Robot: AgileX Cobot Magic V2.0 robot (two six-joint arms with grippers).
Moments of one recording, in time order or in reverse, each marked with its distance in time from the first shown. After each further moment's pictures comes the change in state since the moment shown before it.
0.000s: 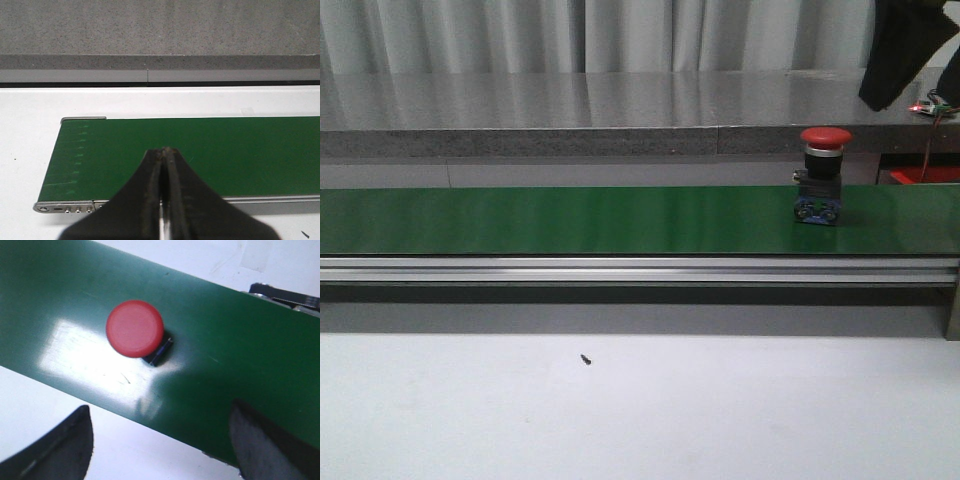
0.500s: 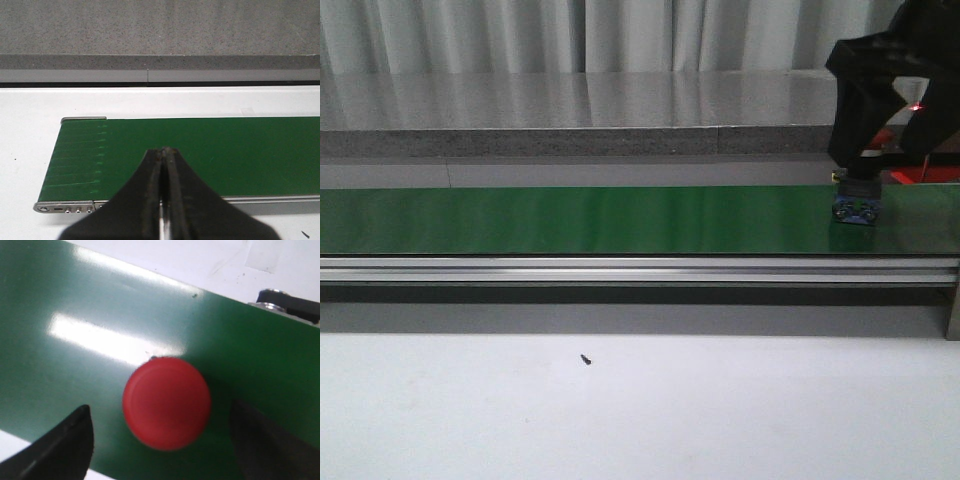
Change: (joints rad) left arm 0.000 0.000 0.000 0.000 0.000 0.000; right arm 0.002 0.153 0.000 0.000 -0.130 -0.002
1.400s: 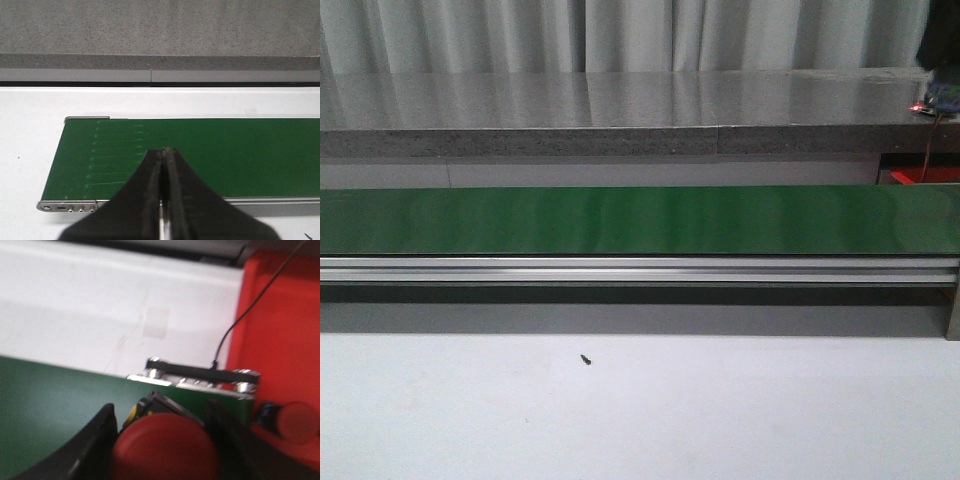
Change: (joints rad) left arm -0.008 0.000 0.000 -0.002 0.000 0.000; right arm -0.220 0.036 -0.283 -0.009 0.074 0.004
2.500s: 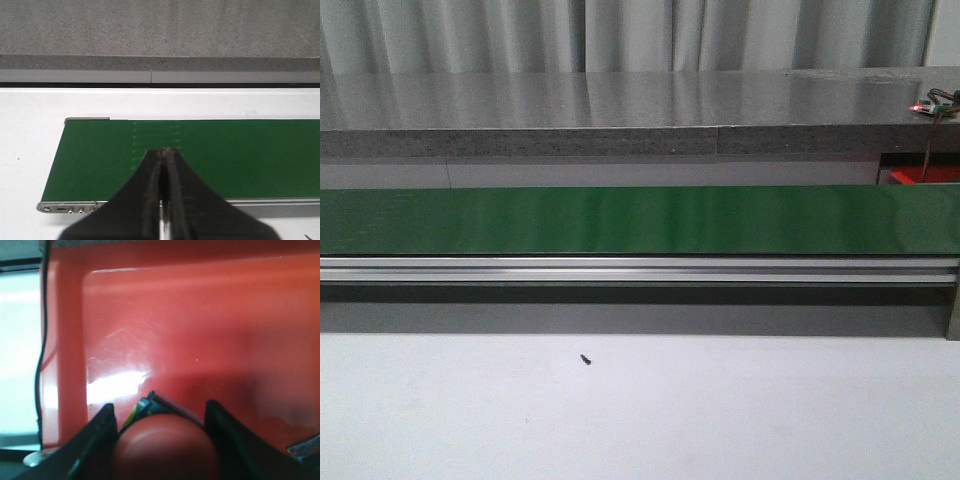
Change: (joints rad) left arm 0.000 0.000 0.000 0.000 -0.002 0.000; right arm -0.244 0.486 -0.397 -0.040 0.085 0.000
